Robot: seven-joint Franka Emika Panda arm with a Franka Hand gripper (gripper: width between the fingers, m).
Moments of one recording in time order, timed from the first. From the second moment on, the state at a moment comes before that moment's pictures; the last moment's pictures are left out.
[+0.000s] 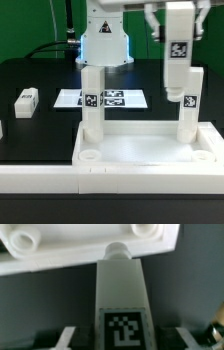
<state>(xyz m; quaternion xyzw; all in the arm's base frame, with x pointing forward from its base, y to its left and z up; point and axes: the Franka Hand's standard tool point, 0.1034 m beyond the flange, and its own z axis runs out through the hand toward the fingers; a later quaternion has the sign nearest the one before) 0.626 0.059 0.192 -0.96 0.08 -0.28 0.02</state>
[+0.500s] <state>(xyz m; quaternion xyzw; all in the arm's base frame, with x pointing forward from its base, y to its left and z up) 0.626 0.067 0.175 -0.96 0.06 -0.28 0.01</state>
